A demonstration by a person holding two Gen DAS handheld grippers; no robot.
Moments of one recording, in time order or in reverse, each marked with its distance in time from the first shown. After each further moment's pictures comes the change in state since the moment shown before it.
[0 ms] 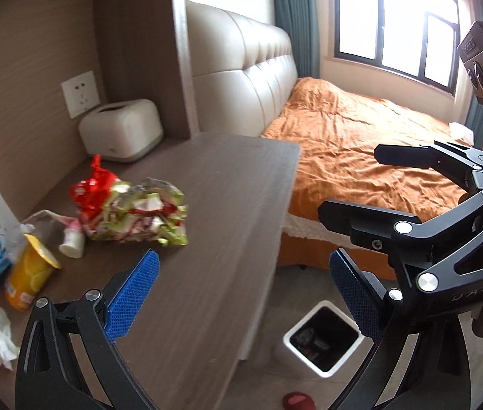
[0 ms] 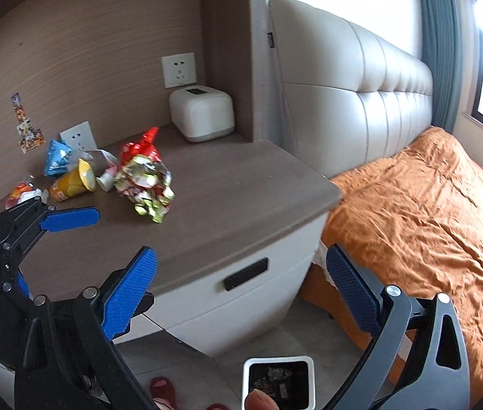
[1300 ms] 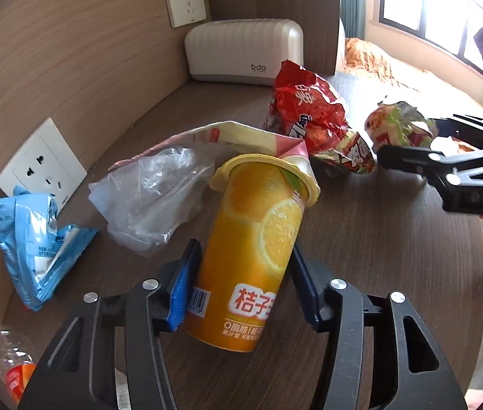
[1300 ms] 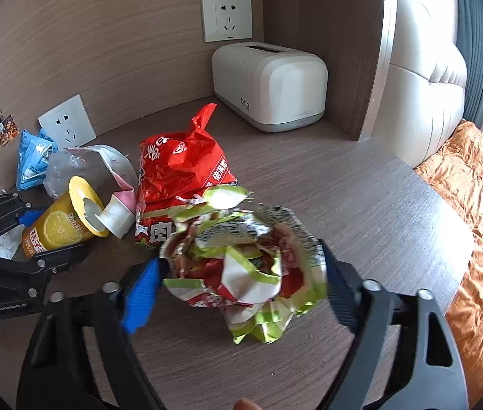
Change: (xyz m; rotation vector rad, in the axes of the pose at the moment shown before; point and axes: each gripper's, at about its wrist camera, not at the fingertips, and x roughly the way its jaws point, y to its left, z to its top) left arm 0.058 0.206 -0.034 -0.017 0.212 0.070; right arm 0.156 0.089 0.049 -0.002 0.145 -0.013
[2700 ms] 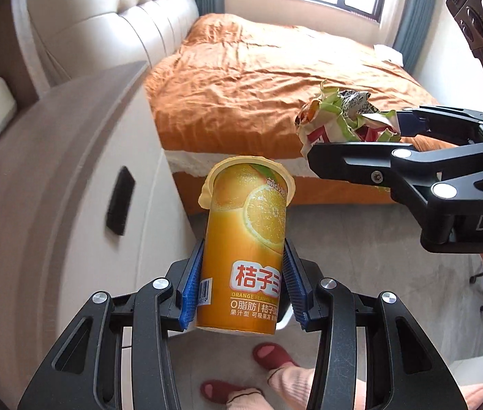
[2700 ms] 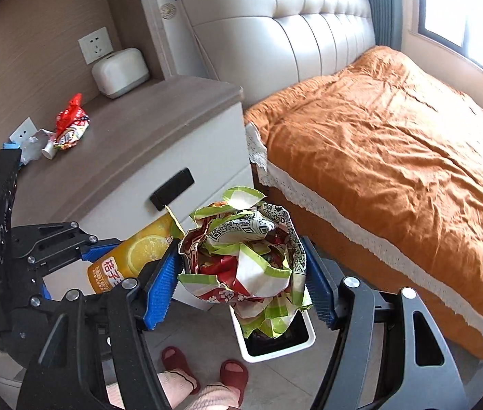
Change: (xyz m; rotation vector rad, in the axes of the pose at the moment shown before) left arm 0.010 -0.336 -0.019 0.304 0.066 -0.395; right arm -0.154 -0.181 -0.189 0.330 0.080 -0.138
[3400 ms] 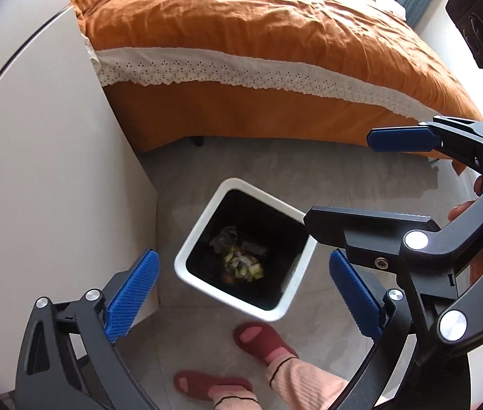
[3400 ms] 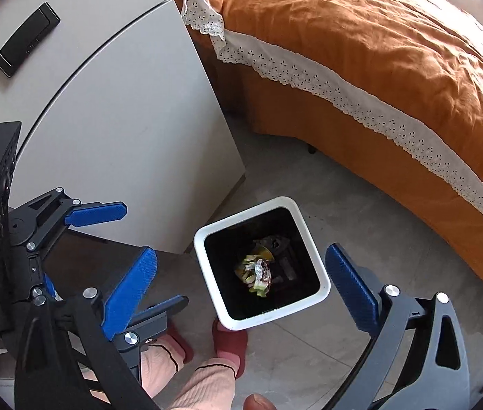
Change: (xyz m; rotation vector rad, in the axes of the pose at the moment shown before) left arm 0.210 -0.006 -0.072 -0.013 0.200 -0.096; right arm 0.180 -0.066 -0.115 0.095 0.274 -0.007
